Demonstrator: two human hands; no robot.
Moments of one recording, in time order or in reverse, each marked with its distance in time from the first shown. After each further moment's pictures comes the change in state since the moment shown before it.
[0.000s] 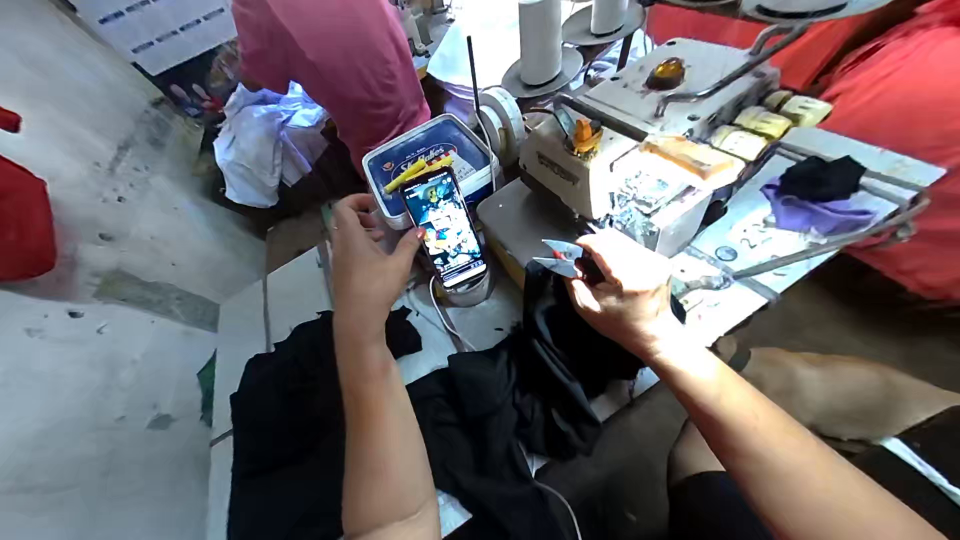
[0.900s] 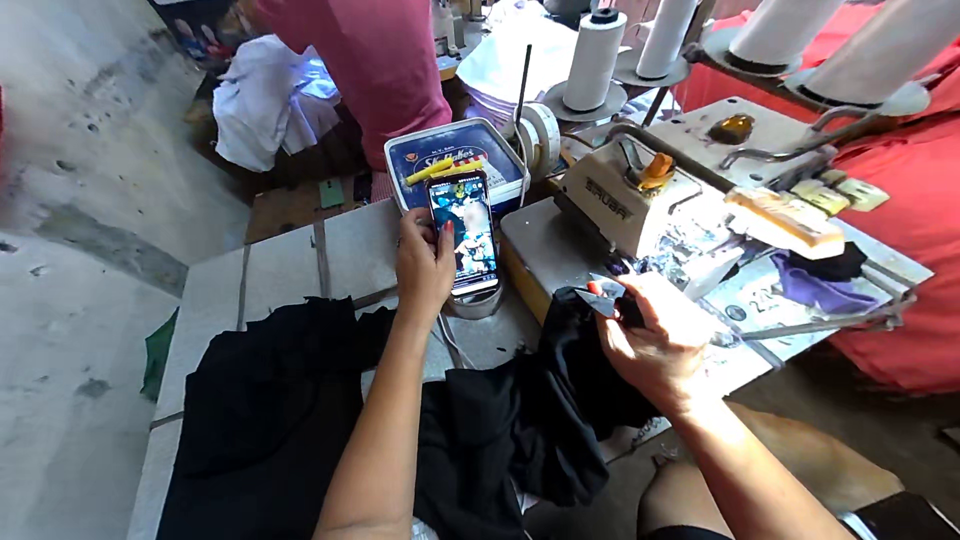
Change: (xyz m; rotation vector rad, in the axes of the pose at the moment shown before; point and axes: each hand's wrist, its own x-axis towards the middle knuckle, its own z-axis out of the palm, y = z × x) left_hand 0.011 -0.056 0.089 -0.149 0.147 -0.045; right_hand 0.000 0.000 0.003 -0.029 0.022 -0.045
